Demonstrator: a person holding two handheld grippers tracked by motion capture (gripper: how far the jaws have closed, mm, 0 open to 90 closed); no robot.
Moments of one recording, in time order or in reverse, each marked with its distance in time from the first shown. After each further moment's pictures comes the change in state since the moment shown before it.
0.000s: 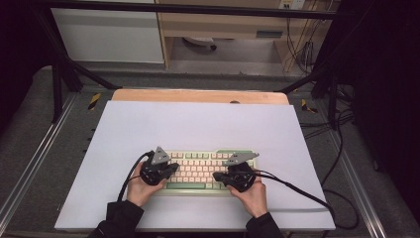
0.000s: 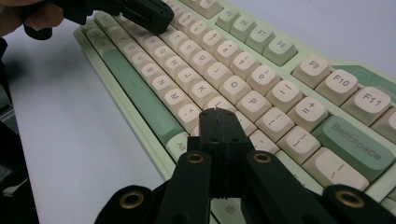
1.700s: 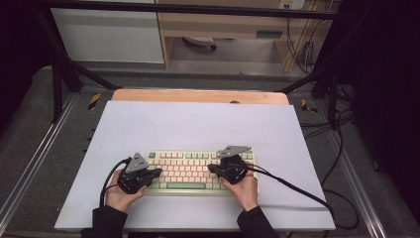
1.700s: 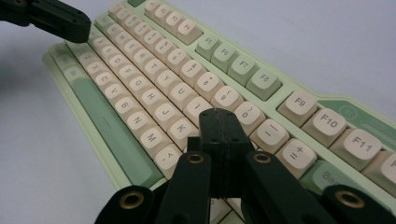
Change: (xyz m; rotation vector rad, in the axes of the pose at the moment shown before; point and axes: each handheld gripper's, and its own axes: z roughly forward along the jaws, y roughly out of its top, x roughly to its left) left arm 0.016 -0.031 -0.048 -0.039 -0.001 -0.032; right arm -0.003 0.020 0.020 -0.014 -0.064 0.014
